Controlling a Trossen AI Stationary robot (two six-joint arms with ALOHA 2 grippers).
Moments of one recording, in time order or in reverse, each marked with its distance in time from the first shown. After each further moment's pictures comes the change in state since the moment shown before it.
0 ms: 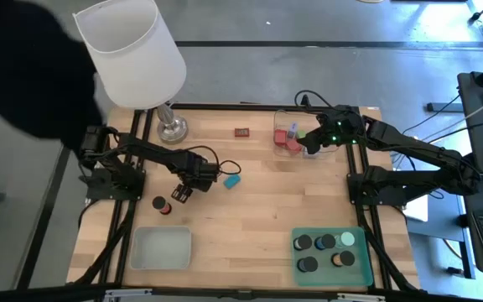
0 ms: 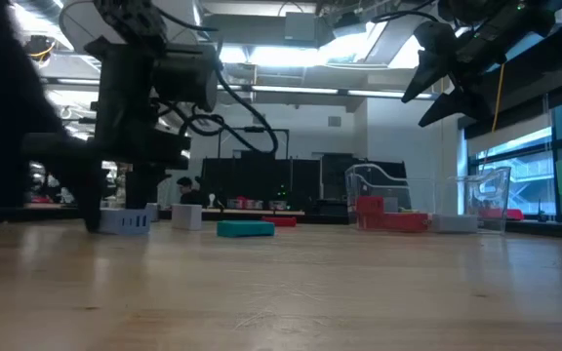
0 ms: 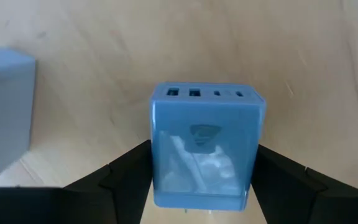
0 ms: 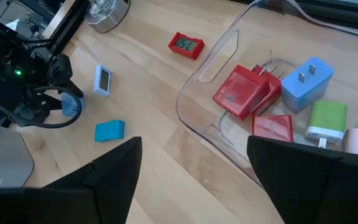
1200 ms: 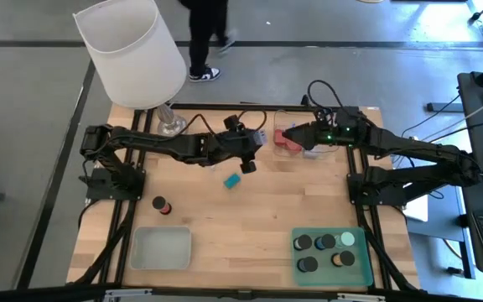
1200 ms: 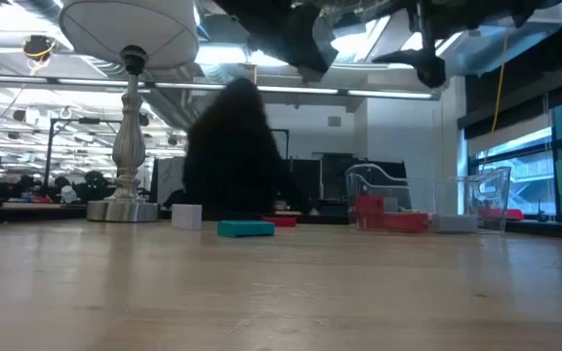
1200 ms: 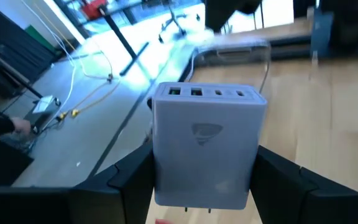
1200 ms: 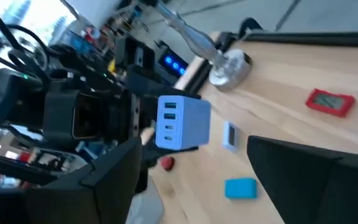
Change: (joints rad) left arm 0.006 0.000 0.422 0.705 -0.472 -0.252; right arm 0.185 0.020 0.000 0.493 -0.014 0.277
